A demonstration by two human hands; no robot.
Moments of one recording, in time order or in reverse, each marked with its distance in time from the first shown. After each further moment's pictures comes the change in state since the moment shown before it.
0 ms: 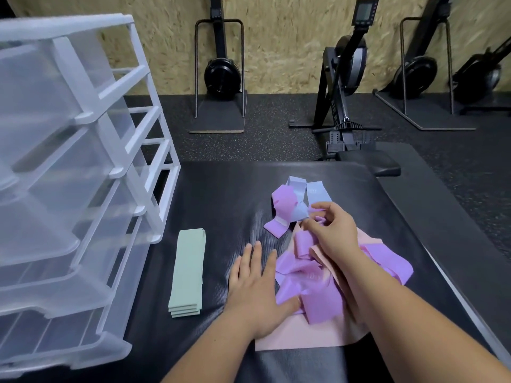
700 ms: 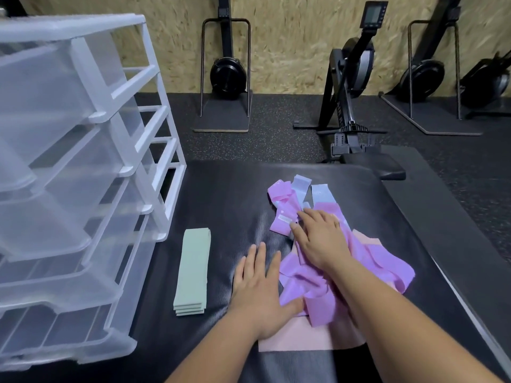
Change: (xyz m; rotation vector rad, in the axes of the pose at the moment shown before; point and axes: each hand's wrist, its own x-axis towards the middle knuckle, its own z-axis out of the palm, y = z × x) left_hand -0.001 0.000 -0.003 -0.049 0.021 0.004; right_hand 0.008 0.015 0.028 -0.829 -0.232 -0.333
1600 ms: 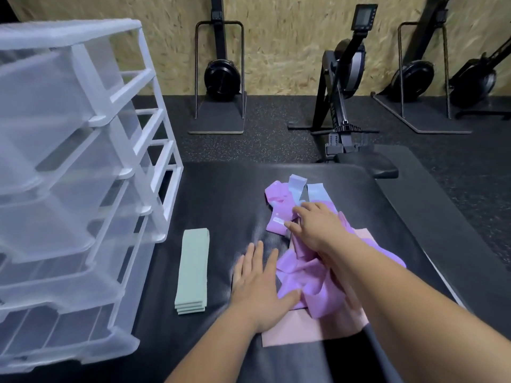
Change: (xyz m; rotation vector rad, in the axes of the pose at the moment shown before) left_hand -0.001 -0.001 -0.007 -0.071 -0.009 0.002; right_hand 0.023 -0.013 -0.034 -0.154 -0.254 0.043
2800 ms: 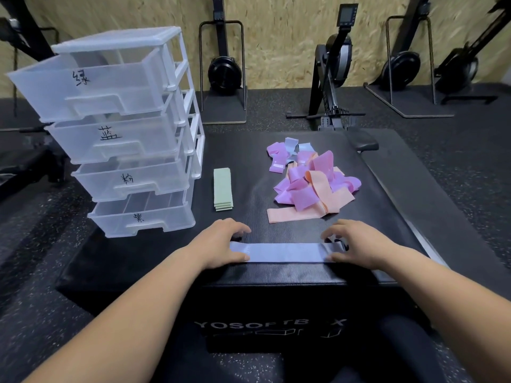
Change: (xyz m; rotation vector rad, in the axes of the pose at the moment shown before) left_hand -0.222 -0.065 -0.054 -0.022 -0.021 0.184; right_hand -0.336 0.029 0.004 0.075 -0.062 -0.239
